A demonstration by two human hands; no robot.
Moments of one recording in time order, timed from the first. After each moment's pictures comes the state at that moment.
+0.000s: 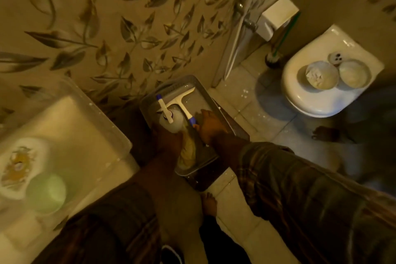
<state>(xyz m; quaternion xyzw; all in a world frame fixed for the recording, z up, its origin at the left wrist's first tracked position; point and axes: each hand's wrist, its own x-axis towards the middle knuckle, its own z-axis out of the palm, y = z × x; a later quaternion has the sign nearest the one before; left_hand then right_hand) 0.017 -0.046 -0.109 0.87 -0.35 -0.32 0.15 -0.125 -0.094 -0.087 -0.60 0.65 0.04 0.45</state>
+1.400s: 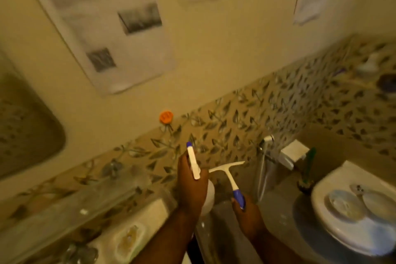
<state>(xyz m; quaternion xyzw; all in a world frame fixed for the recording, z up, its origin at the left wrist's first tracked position) 0.021 -0.047 0.279 0.66 -0.44 -0.23 0.57 -0.135 -0.056 0.136 -0.52 0.62 -0.25 0.52</state>
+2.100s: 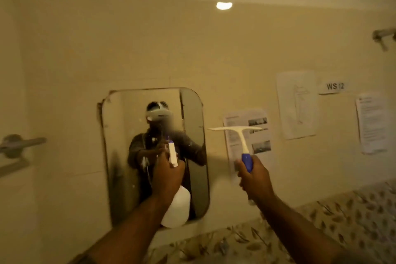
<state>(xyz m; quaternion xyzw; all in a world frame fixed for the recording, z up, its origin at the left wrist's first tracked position) 0.283 0.160 0.611 0.64 -0.42 0.00 0.65 0.088 0.046 0.566 -0.67 0.31 -0.58 0.36</state>
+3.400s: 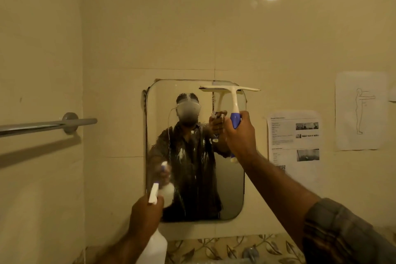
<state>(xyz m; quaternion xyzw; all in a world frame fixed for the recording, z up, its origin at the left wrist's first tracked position) 0.398 0.242 0.520 0.74 -0.25 -0.03 0.62 0.238 0.070 0.674 -0.67 0.14 -0.62 0.37</state>
